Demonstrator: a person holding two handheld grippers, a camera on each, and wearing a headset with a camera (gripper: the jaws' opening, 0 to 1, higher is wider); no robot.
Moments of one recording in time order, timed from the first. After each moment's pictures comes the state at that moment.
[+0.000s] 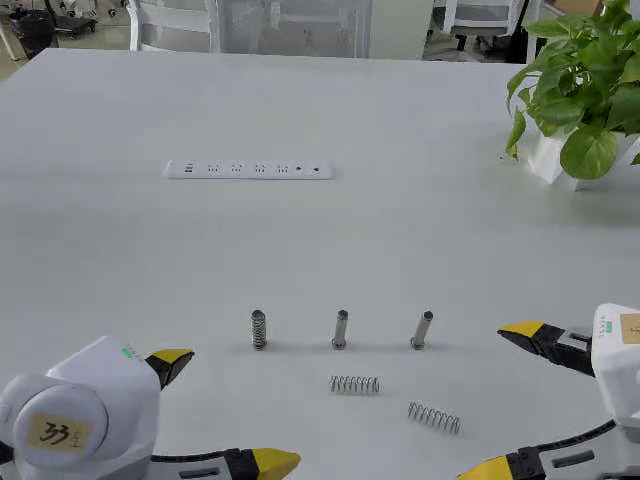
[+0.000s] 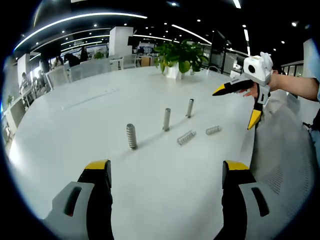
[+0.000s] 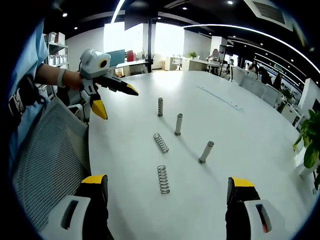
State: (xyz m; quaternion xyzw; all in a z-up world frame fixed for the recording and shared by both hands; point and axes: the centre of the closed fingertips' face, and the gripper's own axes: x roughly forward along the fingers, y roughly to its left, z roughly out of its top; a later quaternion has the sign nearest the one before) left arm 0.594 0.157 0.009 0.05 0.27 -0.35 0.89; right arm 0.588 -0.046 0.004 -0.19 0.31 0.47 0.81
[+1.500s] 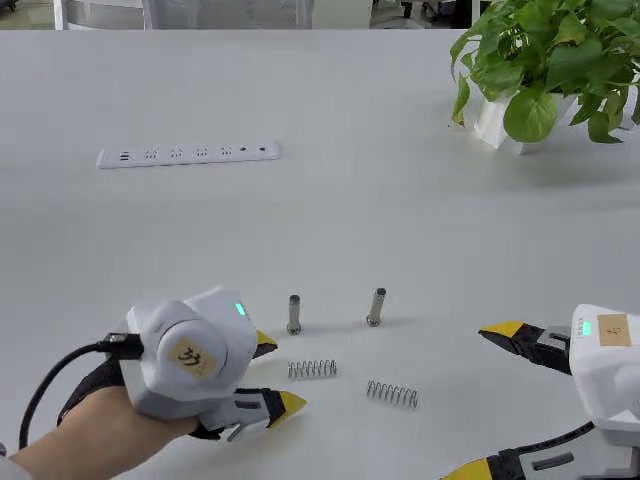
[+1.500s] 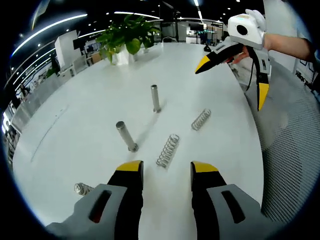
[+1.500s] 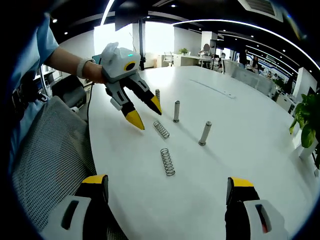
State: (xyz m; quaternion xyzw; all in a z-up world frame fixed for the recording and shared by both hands) left arm 0.630 0.070 -0.035 0.22 0.30 -0.50 0.78; right arm 0.566 -0.062 -0.008 -0.17 0.33 0.44 0.82
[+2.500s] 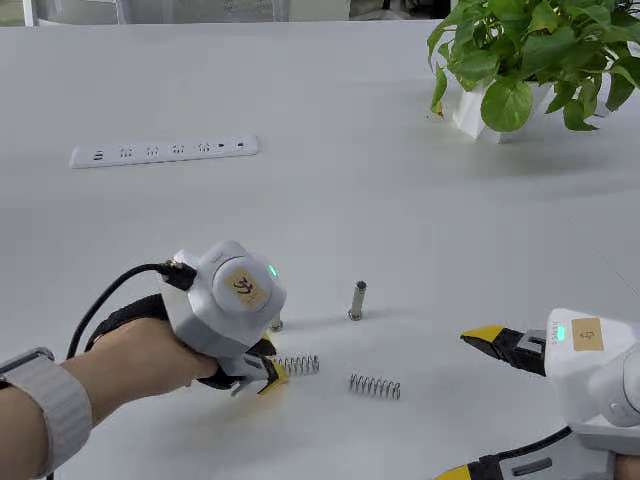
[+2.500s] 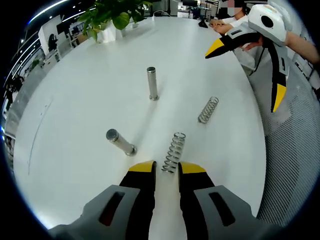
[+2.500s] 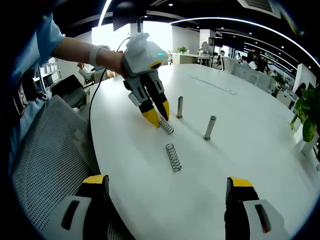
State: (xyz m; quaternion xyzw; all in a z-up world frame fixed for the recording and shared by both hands) left arm 0.637 0.060 -0.052 0.28 0.39 -0.51 0.71; right arm 0.556 -0.061 -0.014 -0.16 0.34 0.44 0.82
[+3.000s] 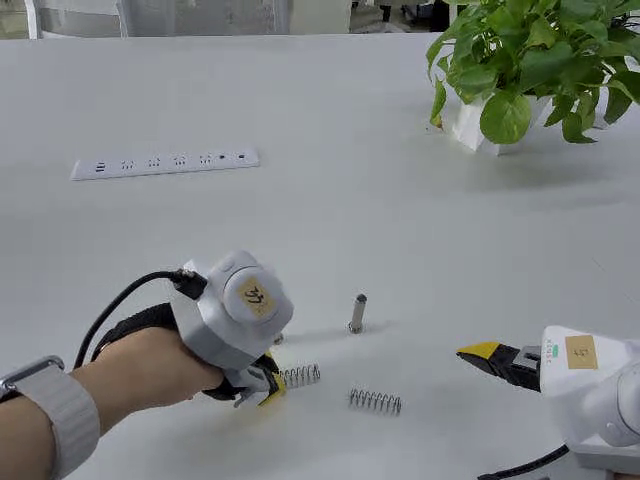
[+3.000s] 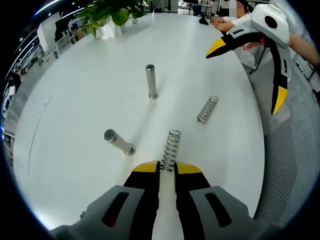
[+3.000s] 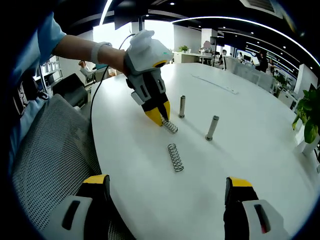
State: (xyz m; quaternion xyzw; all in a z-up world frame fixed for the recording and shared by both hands) left arm 0.636 0.062 -0.053 0.28 0.41 -0.51 0.71; right arm 0.555 -0.058 -0.016 -0.17 0.34 0.44 0.81
